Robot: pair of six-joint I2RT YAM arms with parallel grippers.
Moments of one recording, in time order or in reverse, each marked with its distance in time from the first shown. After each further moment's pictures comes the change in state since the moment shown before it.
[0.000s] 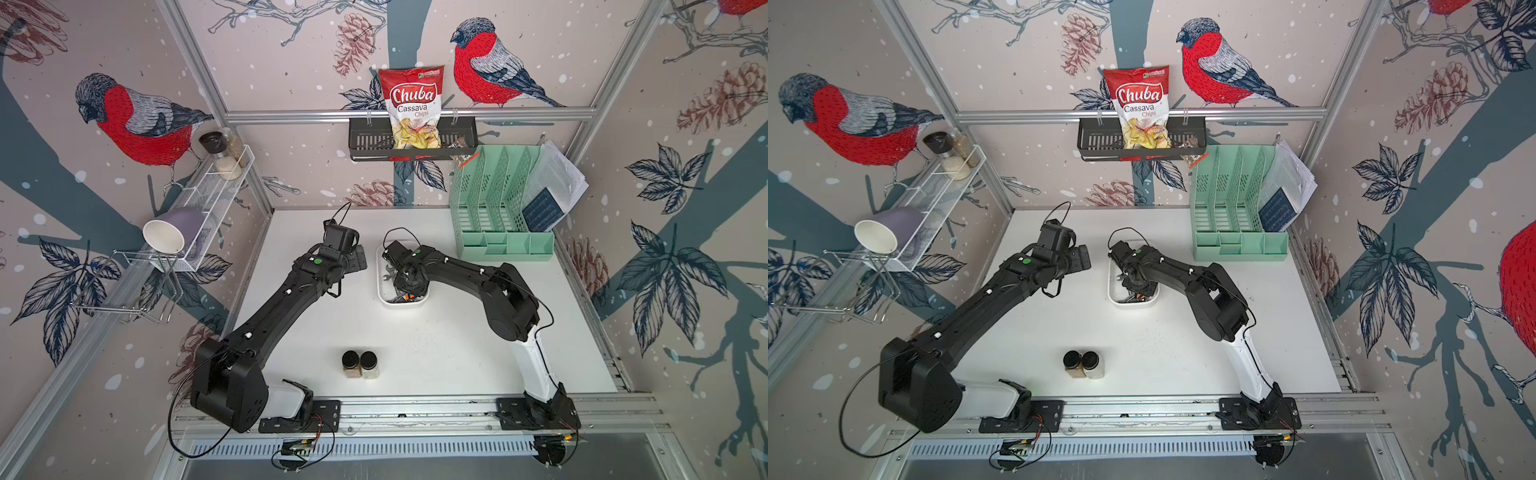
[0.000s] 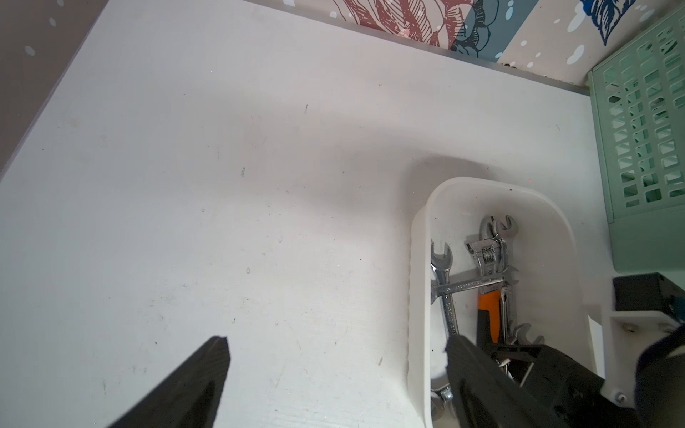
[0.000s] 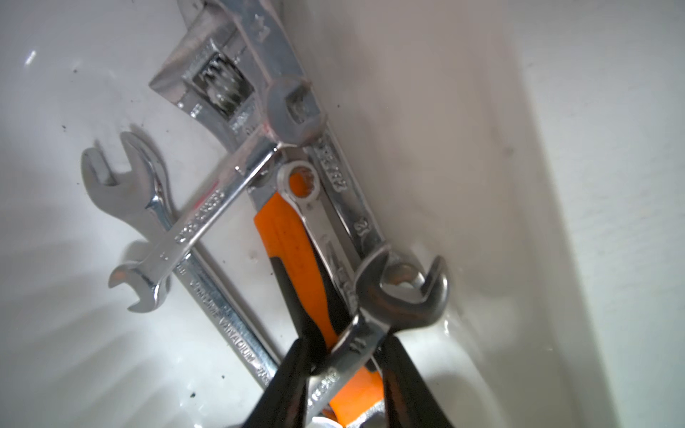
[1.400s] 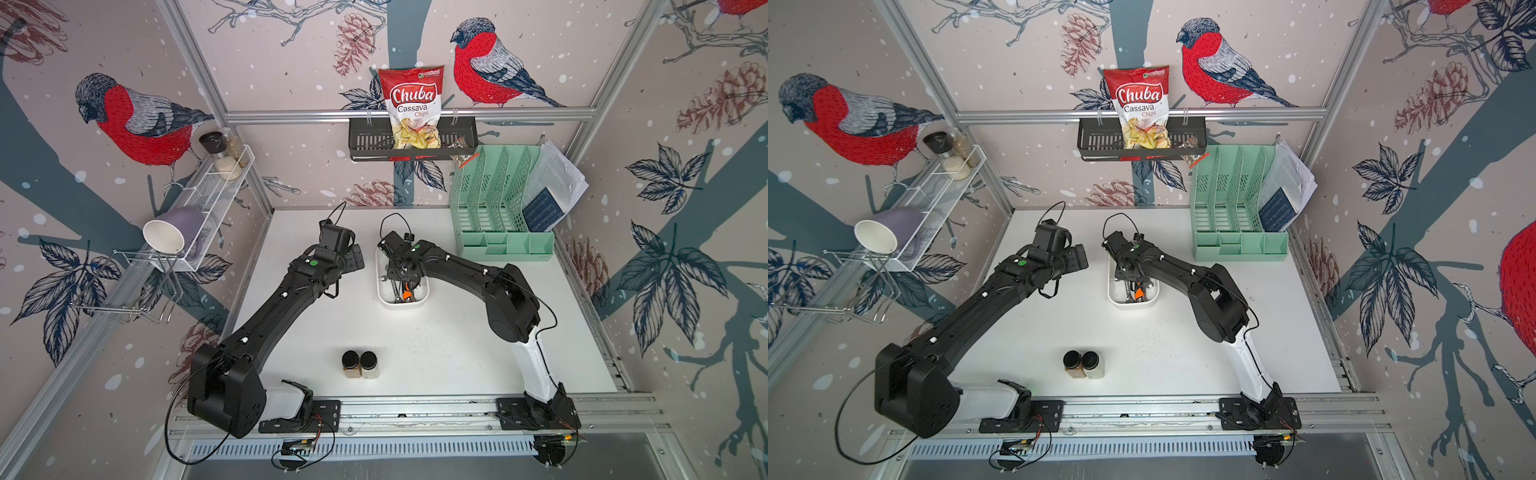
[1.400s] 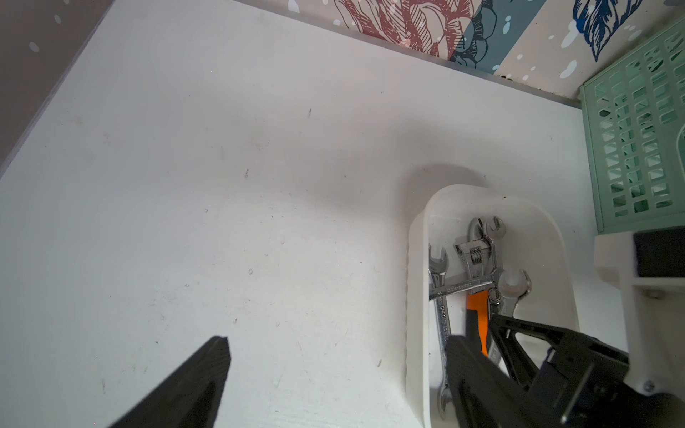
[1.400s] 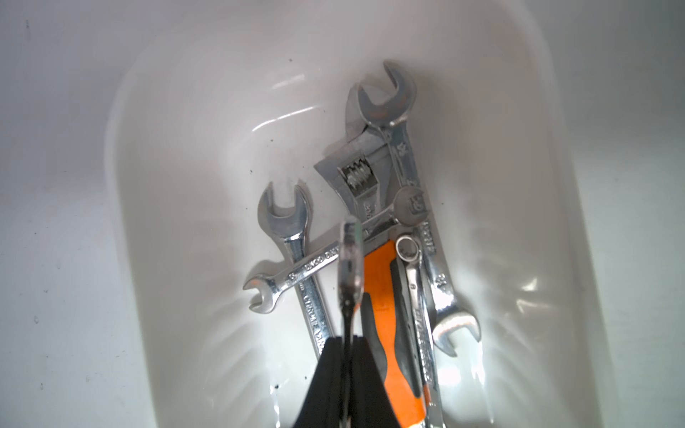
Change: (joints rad) left arm 0.019 -0.034 -0.019 0.014 0.014 0.000; right arm 0.014 -0.020 0.085 0.099 0.060 -0.254
